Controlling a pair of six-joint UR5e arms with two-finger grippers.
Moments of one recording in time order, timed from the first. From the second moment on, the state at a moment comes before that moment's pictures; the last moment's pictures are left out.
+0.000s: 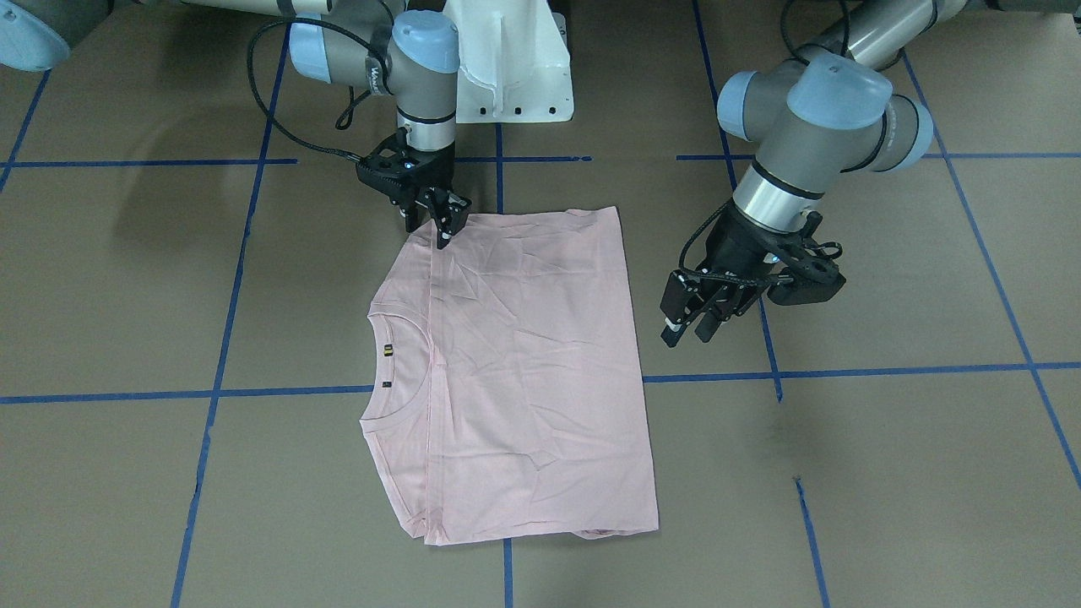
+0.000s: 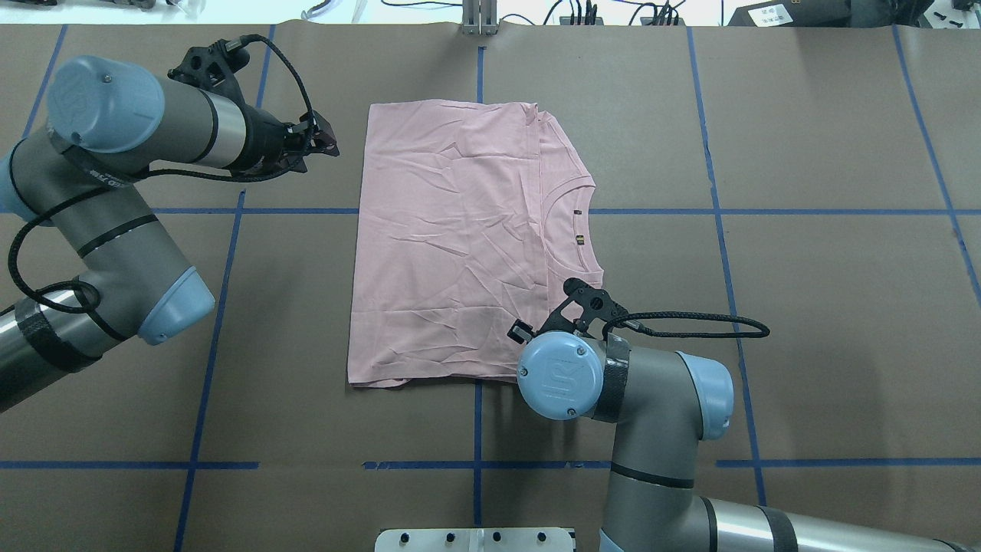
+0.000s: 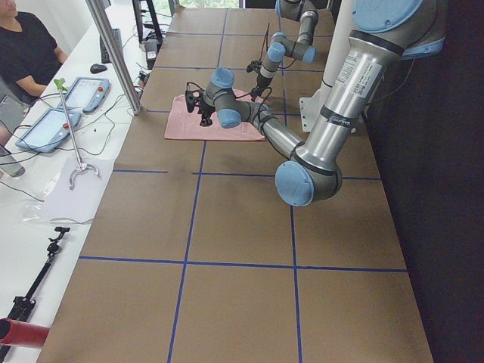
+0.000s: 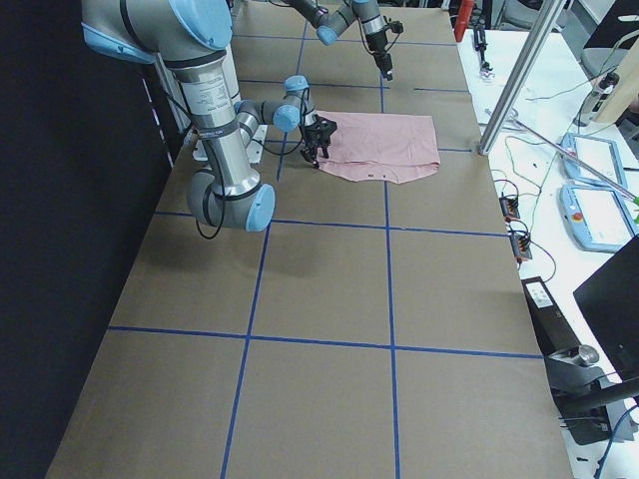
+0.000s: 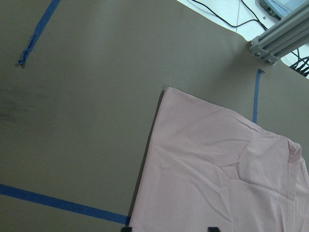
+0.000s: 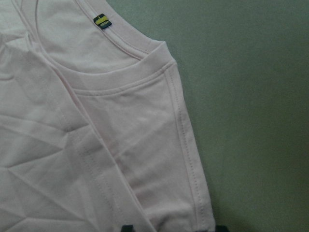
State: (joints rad) left arm -0.80 -2.04 -1.66 -2.16 -1.87 -1.48; right arm 0.28 -1.02 1.75 -1.61 1.45 1.99
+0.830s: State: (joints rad) left arm -0.80 -2.04 -1.66 -2.16 -1.87 -1.49; right arm 0.28 -1.02 1.75 -1.62 1.48 1.99
